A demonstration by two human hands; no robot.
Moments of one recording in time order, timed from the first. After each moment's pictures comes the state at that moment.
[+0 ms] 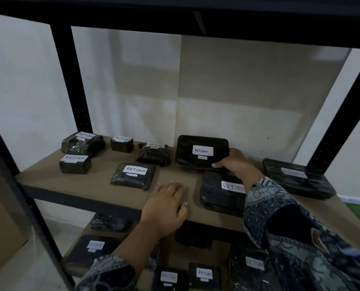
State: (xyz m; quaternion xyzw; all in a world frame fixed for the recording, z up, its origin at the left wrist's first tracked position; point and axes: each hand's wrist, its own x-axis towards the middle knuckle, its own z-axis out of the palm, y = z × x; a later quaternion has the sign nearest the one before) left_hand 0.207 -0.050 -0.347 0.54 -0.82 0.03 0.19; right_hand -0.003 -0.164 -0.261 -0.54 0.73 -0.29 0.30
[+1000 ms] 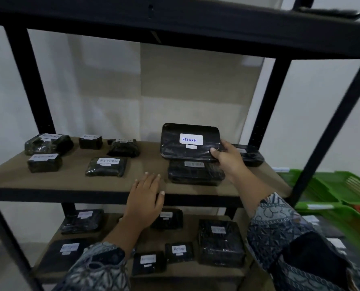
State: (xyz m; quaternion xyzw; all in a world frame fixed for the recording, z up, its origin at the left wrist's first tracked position) left_hand 0.194 0.000 -0.354 0.52 -0.81 0.00 0.26; right_hand -0.048 -0.018 -0.248 -0.43 0.60 -0.57 0.37
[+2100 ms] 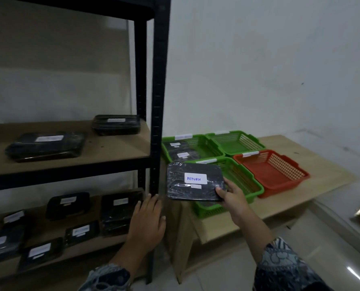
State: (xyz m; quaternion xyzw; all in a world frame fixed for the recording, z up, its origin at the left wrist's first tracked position) left_hand -0.146 0.185 -0.436 0.41 -0.89 -0.07 0.18; right_hand -0.382 0.265 -0.369 -0.23 0.65 -0.63 0.36
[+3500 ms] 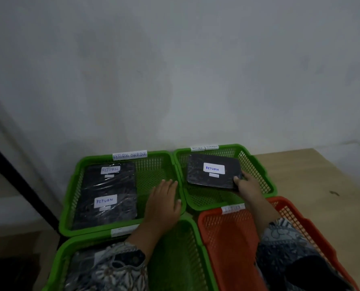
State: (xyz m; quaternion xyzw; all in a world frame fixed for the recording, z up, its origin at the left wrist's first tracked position) left_hand -0.635 -0.065 -0.465 0.47 -0.85 -0.17 0.16; right_hand -0.887 -0.037 -0.434 -0.19 0.75 -0.53 0.35
